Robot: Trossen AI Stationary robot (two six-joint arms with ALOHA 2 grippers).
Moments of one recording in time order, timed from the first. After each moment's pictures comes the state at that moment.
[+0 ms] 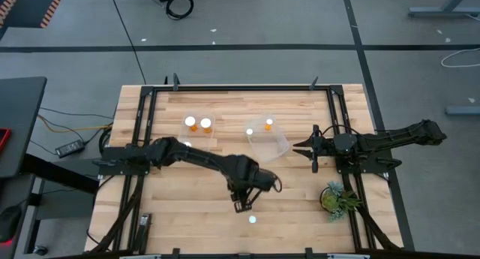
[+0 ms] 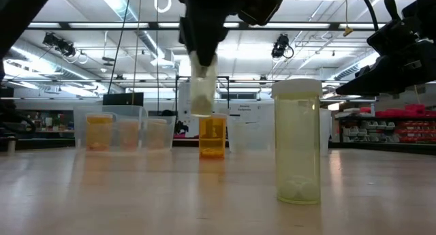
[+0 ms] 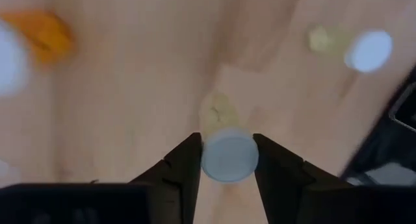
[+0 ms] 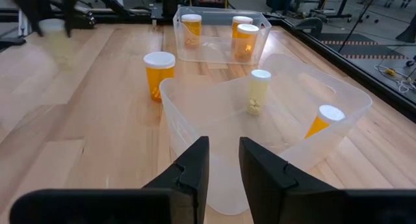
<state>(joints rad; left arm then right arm) -0.26 2.34 2.28 -1.47 0.14 -0.51 0.12 0.35 0.01 0.05 0.28 0.03</state>
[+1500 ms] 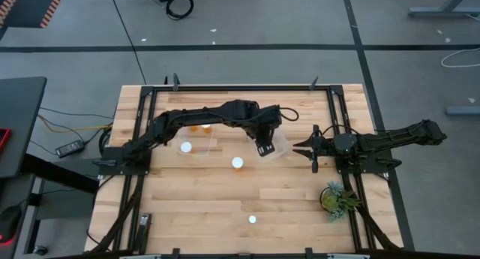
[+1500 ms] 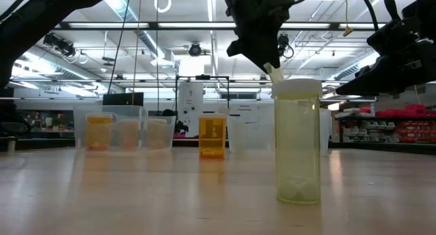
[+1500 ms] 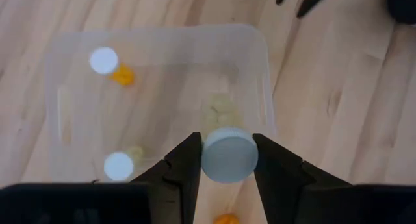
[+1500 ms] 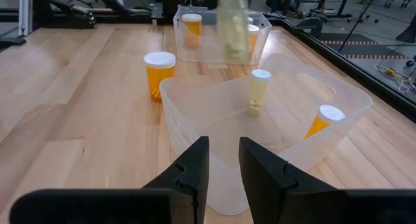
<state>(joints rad) 0.08 2.29 2.35 -1.14 -0.03 -0.25 0.12 0.35 0.01 0.05 0.28 0.03</state>
